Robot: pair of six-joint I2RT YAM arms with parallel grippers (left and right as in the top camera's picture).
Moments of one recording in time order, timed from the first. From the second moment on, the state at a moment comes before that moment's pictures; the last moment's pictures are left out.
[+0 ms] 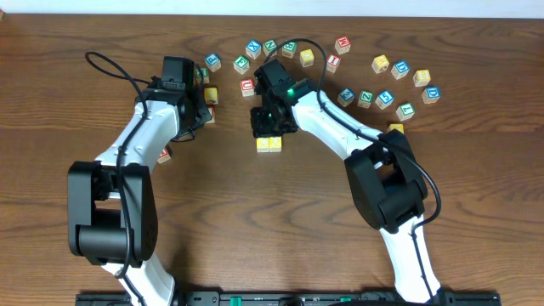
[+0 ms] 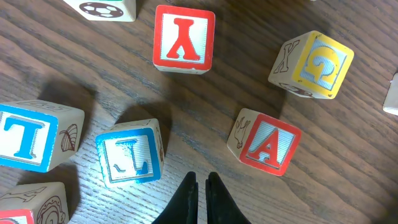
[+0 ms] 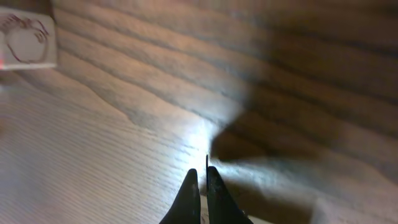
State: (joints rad) left arm -0.09 1.88 1.27 -0.59 -0.06 -0.57; right arm 0.59 2.30 1.79 -0.70 -0.26 0.44
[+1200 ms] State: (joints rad) left arm -0.14 1.88 1.27 -0.60 -0.01 -0.56; right arm 0.52 2.15 1.57 -0.78 -0.24 0.57
